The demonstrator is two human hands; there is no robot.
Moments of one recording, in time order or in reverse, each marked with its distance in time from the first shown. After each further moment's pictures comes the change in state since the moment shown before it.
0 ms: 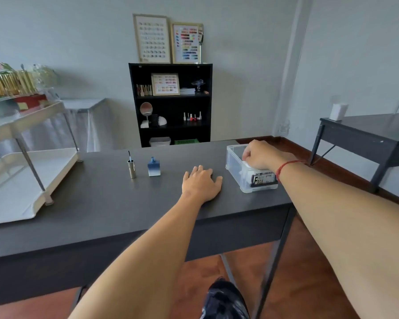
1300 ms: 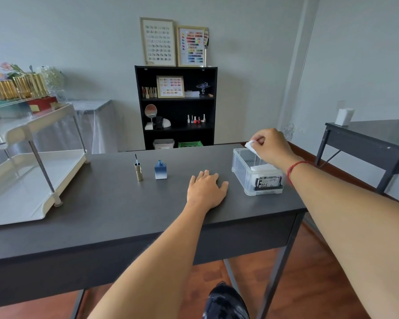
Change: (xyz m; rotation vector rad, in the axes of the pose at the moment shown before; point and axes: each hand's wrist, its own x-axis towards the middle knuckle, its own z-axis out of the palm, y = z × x) left_hand -0.009 -0.003 0.000 -0.076 0.021 0.008; right_hand 0.009 -0.001 -0.009 0.331 0.398 -0.115
